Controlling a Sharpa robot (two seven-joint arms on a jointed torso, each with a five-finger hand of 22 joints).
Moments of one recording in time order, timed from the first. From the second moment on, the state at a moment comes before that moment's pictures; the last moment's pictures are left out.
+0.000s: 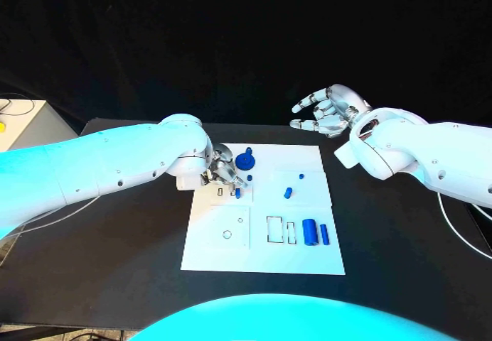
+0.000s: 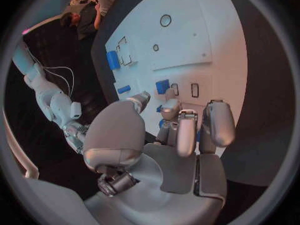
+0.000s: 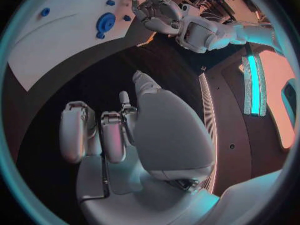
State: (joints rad) left arm 1.32 -0.62 -0.13 1.37 -0.91 0.28 -0.61; left_hand 1.07 -0.10 0.38 0.27 0.05 0.78 0.11 0.71 0.59 1.21 0.03 1.25 0.99 1.47 -0.02 1.53 1.31 0.09 1.38 0.07 1.40 1.18; right arm 1.37 -0.75 -0.18 1.44 -0.73 -0.47 0.04; right_hand 1.49 -0.17 0.13 0.28 0.28 0.85 0.16 0.25 0.34 1.42 0.08 1.39 1.31 1.47 0.00 1.53 1.31 0.05 1.47 0.10 1.32 1.31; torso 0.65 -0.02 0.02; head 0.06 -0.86
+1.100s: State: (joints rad) left arm 1.31 -0.61 -0.15 1.36 -0.90 0.31 -0.61; left_hand 1.11 -0.09 0.43 0.24 0.05 0.77 0.11 0.71 0.61 1.20 0.03 1.24 0.99 1.47 -0.02 1.53 1.31 0.09 1.38 0.07 1.40 1.17; right arm 1.37 -0.74 -0.18 1.43 -0.73 -0.45 0.03; right_hand 1.49 -0.17 0.13 0.28 0.28 0.85 0.17 0.25 0.34 1.42 0.08 1.39 1.31 1.47 0.00 1.53 1.31 0.05 1.47 0.10 1.32 1.31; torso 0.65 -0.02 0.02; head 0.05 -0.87
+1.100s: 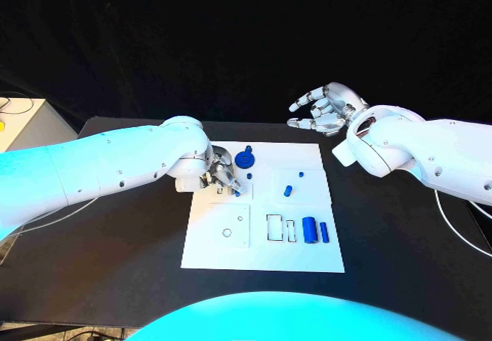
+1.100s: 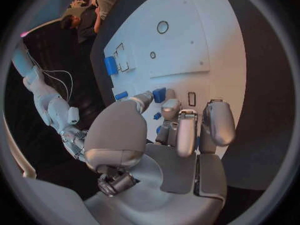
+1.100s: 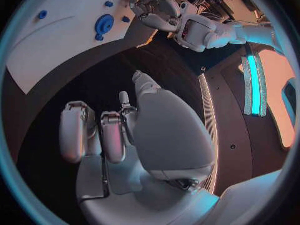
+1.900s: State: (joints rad) left arm 1.31 -0.62 -0.15 1.36 -0.81 0.25 -0.61; left_hand 1.11 -0.08 0.73 0.15 0.05 0.73 0.09 0.79 0.74 1.18 0.02 1.21 0.95 1.47 -0.04 1.53 1.31 0.09 1.37 0.06 1.40 1.18; right arm 1.37 -0.73 -0.18 1.43 -0.73 -0.44 0.02; right_hand 1.48 -0.16 0.13 0.28 0.28 0.85 0.17 0.25 0.34 1.42 0.08 1.39 1.31 1.47 0.00 1.53 1.31 0.05 1.47 0.10 1.31 1.31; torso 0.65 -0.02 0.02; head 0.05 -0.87
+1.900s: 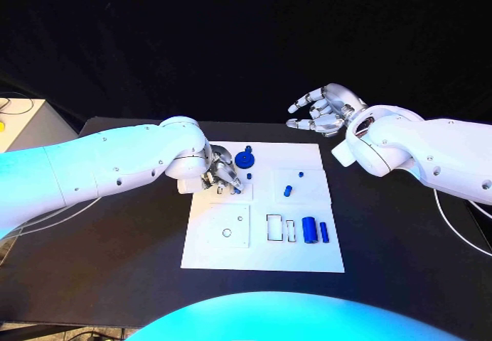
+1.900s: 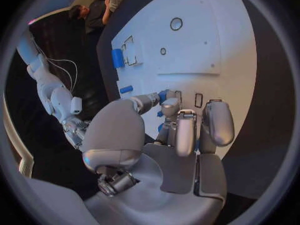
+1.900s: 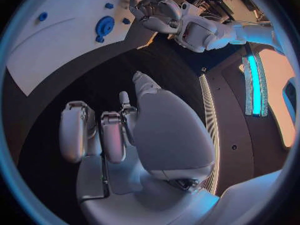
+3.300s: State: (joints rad) left arm 1.29 -0.69 -0.15 1.47 -1.00 0.03 -0.59; left_hand 0.94 -0.14 0.86 0.09 0.31 0.78 0.09 0.86 0.80 1.26 -0.01 1.23 0.98 1.47 -0.06 1.56 1.31 0.08 1.41 0.04 1.44 1.26; right arm 1.37 -0.74 -0.18 1.42 -0.73 -0.41 0.01; right_hand 1.48 -0.17 0.13 0.28 0.28 0.85 0.17 0.25 0.34 1.42 0.08 1.39 1.31 1.47 0.00 1.53 1.31 0.05 1.47 0.10 1.31 1.31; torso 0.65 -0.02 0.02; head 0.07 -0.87
